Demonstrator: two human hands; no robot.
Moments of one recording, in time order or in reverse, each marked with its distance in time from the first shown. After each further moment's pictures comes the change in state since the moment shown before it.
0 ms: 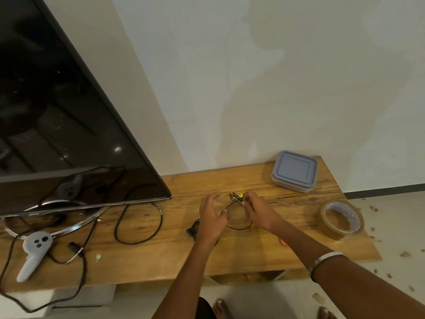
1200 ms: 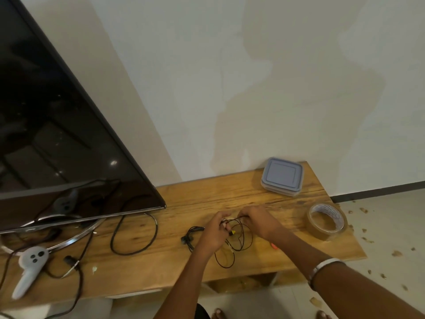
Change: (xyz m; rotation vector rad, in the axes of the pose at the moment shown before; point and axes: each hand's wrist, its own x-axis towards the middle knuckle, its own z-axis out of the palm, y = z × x) left_hand -0.016 0.011 0.012 -0.051 -0.395 -0.146; right_hand -0.022 0.004 -0.022 -0.395 -0.038 -0.068
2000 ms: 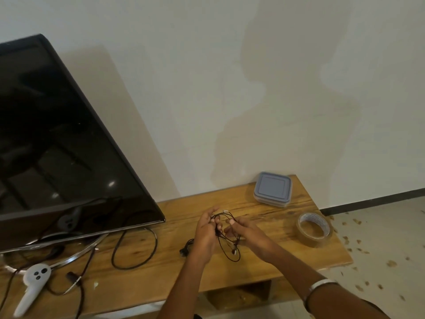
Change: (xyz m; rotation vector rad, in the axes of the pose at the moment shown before) left_hand -0.025 0.060 -0.008 -0.665 0.247 -0.055; right_hand -0.044 -0.042 -0.013 1.152 -0.073 0.233
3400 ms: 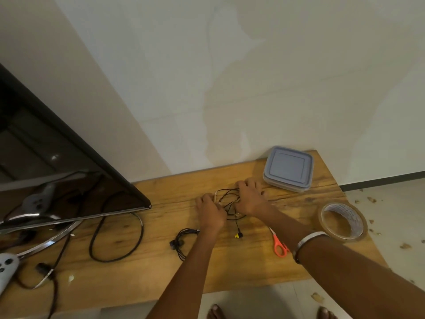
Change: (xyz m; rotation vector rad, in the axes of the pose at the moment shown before) left_hand 0.109 -0.069 0.005 0.920 0.209 0.103; right_hand 0.136 0.014 -0.032 -1.153 0.221 0.100
